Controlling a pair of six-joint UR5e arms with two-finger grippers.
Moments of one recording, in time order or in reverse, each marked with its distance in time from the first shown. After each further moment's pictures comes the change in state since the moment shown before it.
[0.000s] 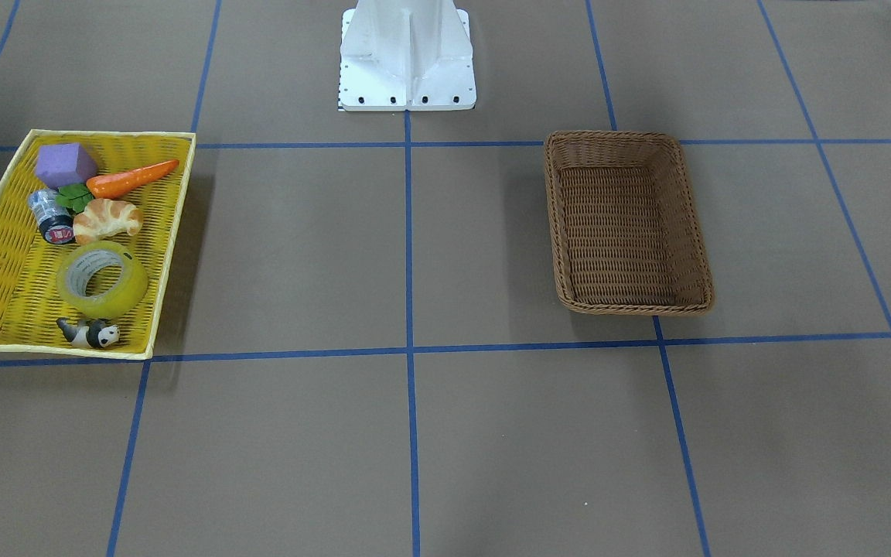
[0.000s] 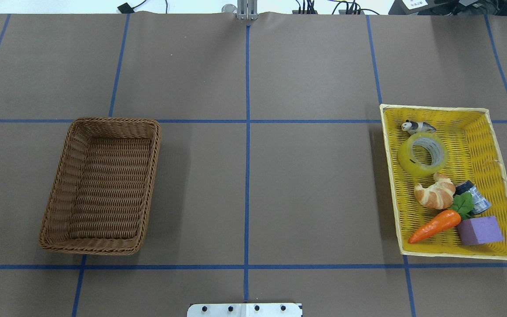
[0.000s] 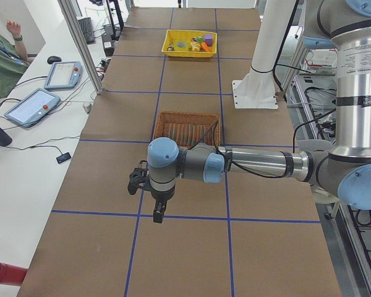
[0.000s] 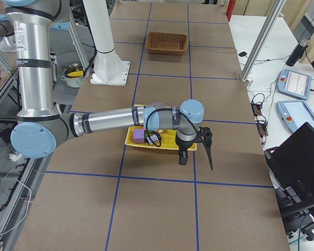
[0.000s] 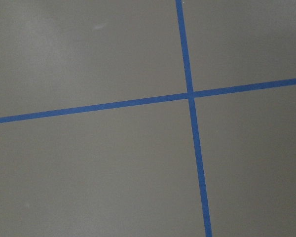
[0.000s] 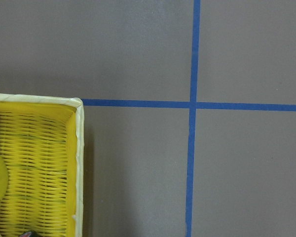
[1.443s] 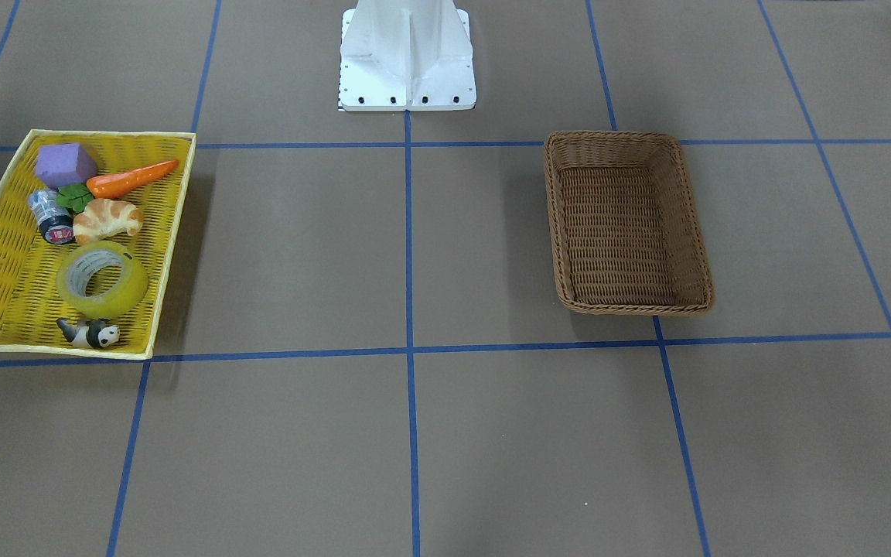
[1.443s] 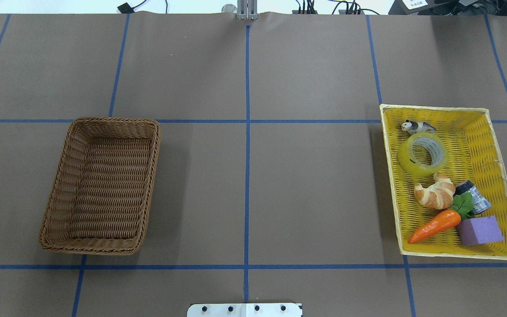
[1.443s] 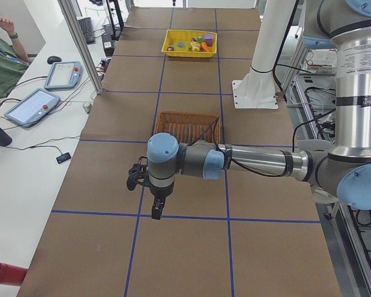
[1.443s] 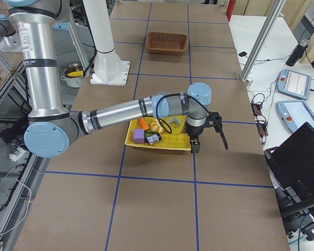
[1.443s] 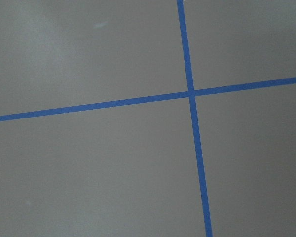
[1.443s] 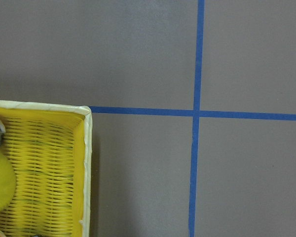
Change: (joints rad) left arm 0.000 -0.005 -0.037 0.004 0.002 -0.001; right arm -0.051 0.120 0.035 -0.002 -0.074 0.007
